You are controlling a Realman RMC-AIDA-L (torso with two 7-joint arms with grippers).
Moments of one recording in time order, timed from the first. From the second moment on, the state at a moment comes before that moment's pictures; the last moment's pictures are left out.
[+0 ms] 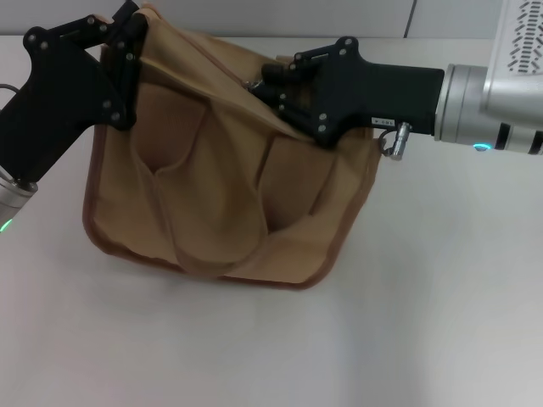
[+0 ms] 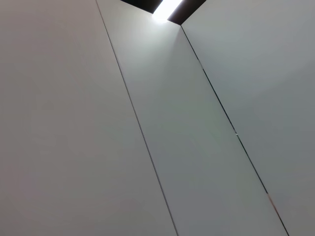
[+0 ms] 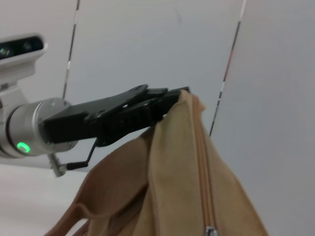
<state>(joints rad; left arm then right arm) -0.48 -2.08 0.55 0.19 1.36 1.82 -0.30 0.53 2.09 -1.42 -0.91 -1.41 -1.13 1.14</state>
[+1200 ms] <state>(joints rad) -0.45 -2.08 0.50 0.19 1.33 1.83 -0.30 0.39 2.09 -1.43 -1.01 -1.38 -1.13 1.11</state>
